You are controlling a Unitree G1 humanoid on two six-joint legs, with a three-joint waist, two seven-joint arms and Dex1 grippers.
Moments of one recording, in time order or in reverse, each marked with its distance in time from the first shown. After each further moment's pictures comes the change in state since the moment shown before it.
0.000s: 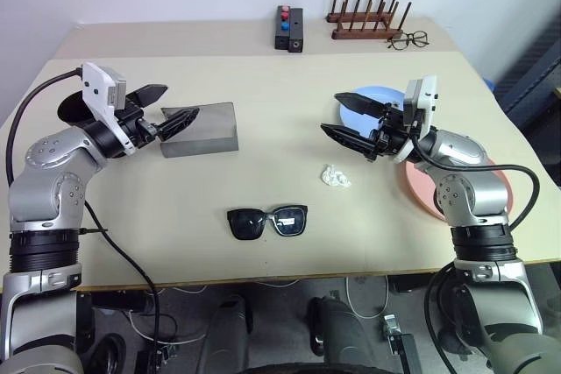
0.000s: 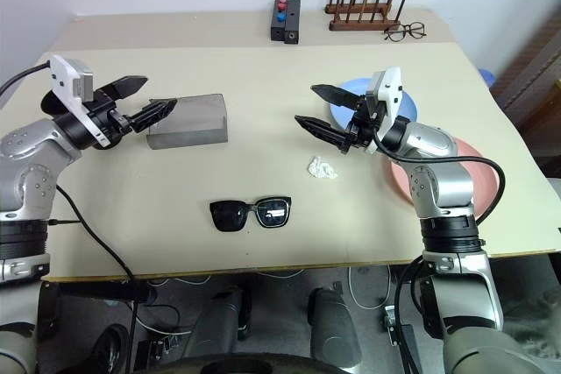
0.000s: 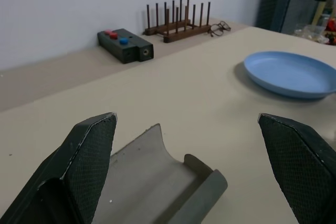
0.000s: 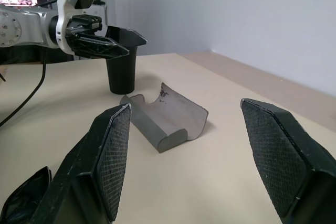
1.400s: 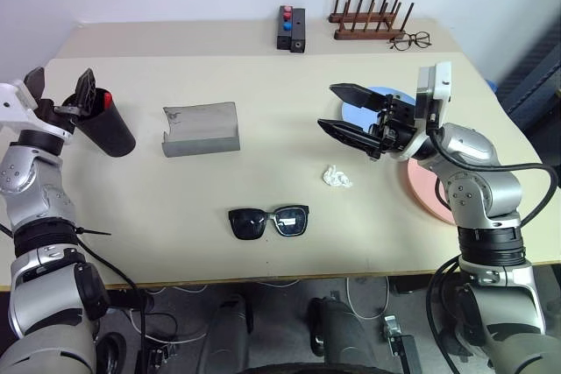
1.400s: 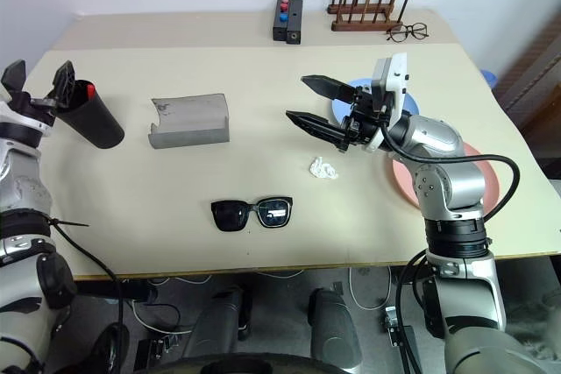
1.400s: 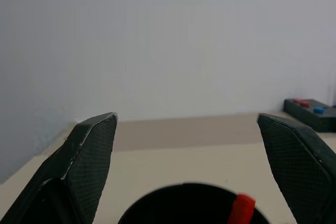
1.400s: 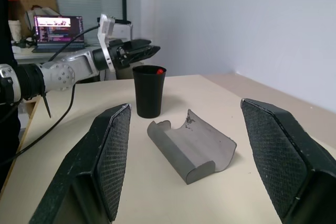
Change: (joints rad) left arm -0.145 -0.067 0.283 0.628 0.099 -0.684 0.236; right arm 0.000 -0.011 -0.019 -0.164 0.104 0.133 -0.011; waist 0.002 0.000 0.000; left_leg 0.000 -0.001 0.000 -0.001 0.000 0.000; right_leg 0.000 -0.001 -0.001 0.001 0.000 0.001
